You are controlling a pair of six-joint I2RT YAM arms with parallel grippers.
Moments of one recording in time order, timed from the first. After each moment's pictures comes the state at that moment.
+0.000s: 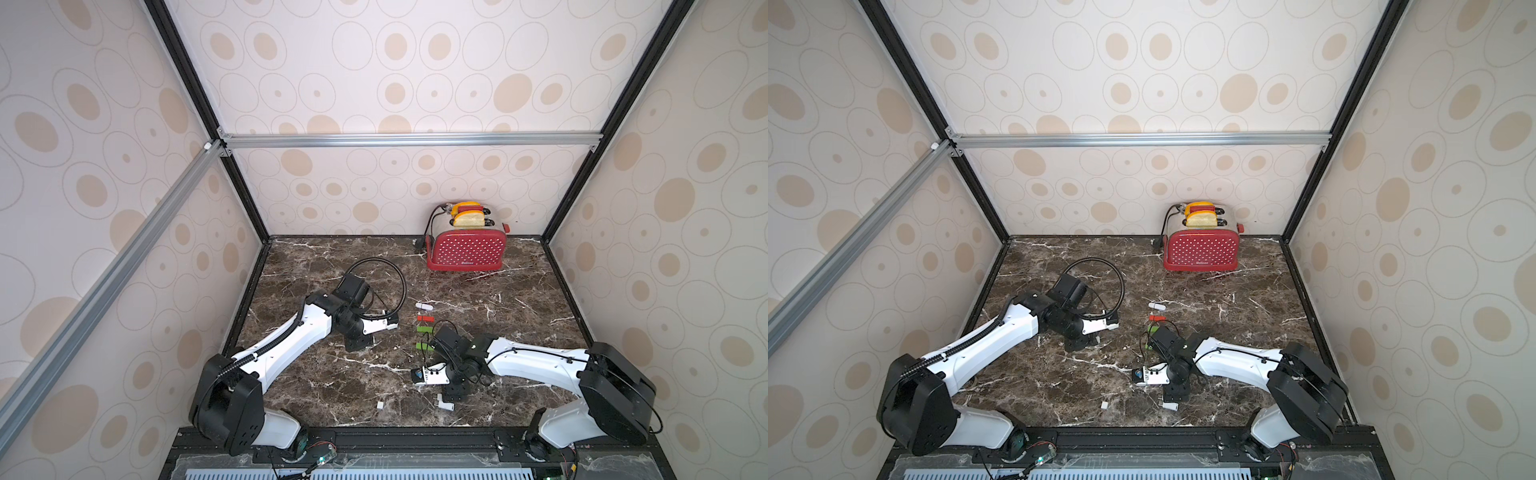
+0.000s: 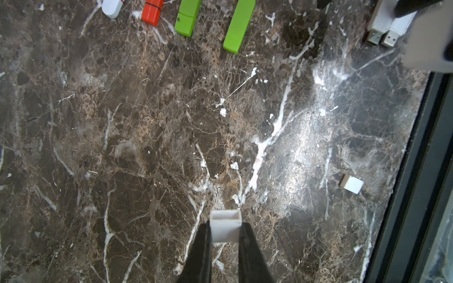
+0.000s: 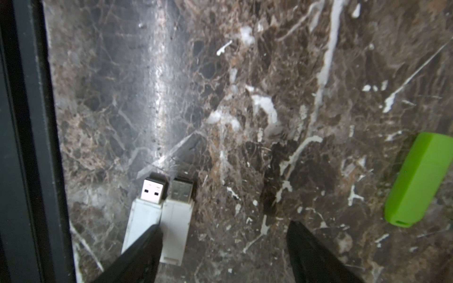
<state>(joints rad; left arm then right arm) -0.51 1.41 1.06 -0.91 0.24 0.81 1.00 1.46 0.76 -0.65 -0.13 -0.76</state>
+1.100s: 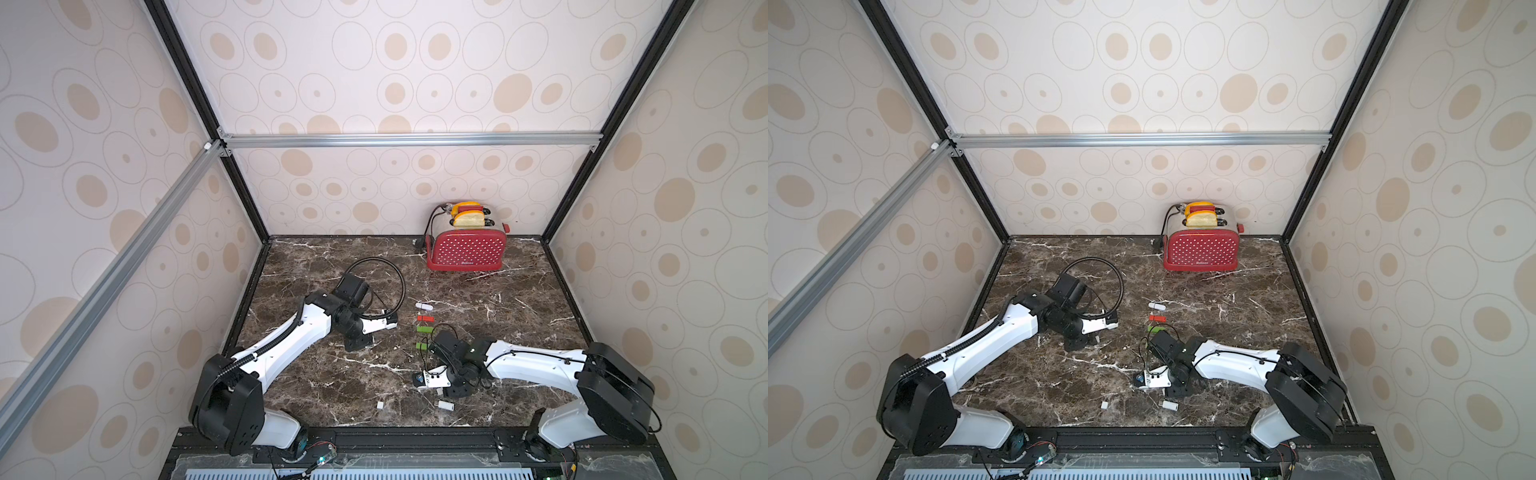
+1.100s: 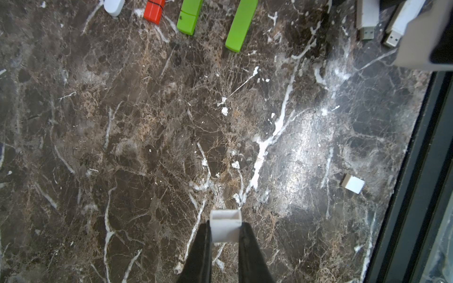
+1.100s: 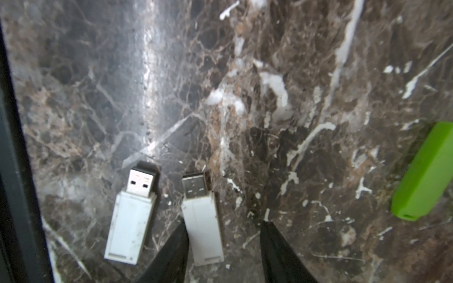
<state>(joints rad) -0.50 1.41 1.06 -0.91 0.24 0.81 1.02 1.47 0.74 -0.64 -0.05 -0.78</state>
